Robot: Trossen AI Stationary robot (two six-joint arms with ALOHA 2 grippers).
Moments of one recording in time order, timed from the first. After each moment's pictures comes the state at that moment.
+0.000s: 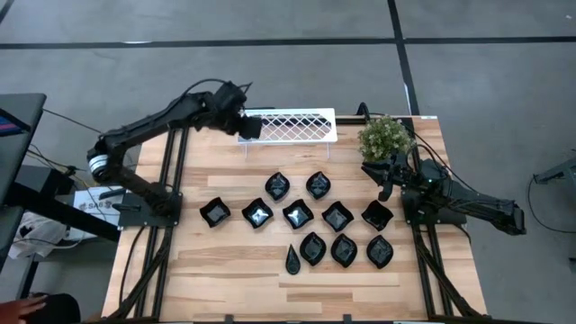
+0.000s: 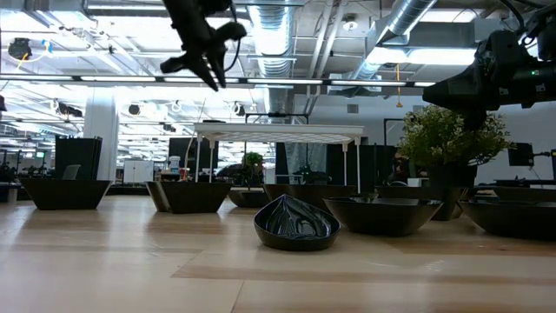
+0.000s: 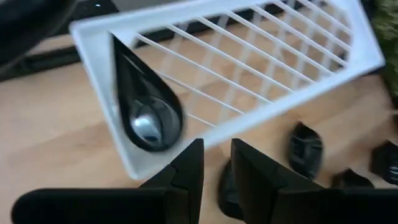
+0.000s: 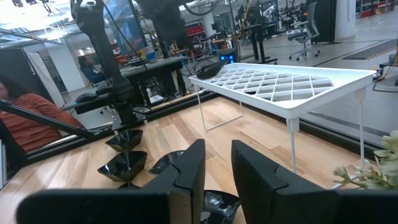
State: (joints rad) left arm 0.48 1.62 1.44 -0.95 -0.10 -0.66; right arm -0.34 0.01 0.02 -0.01 0.03 0.24
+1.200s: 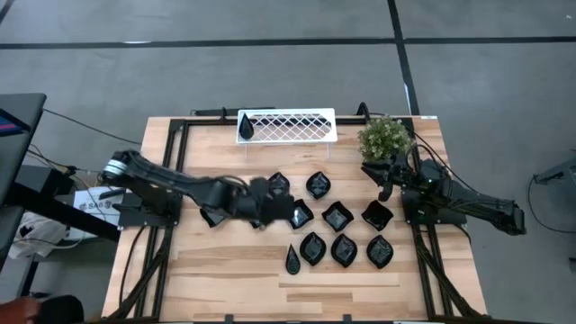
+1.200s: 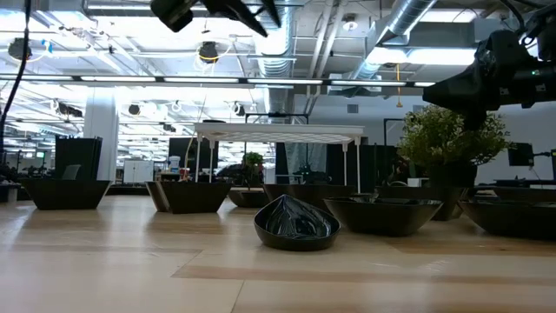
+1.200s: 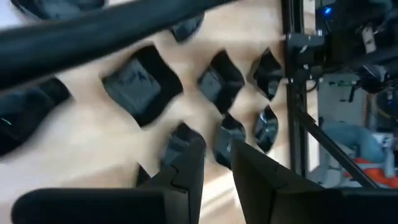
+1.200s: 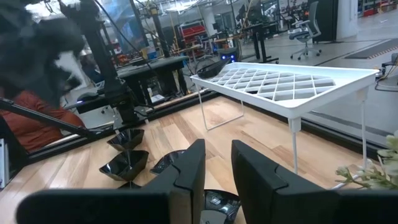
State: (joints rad) left arm -0.33 1.80 1.44 -0.68 -0.39 -1.65; right arm -0.34 0.01 0.02 -0.01 0.02 0.24
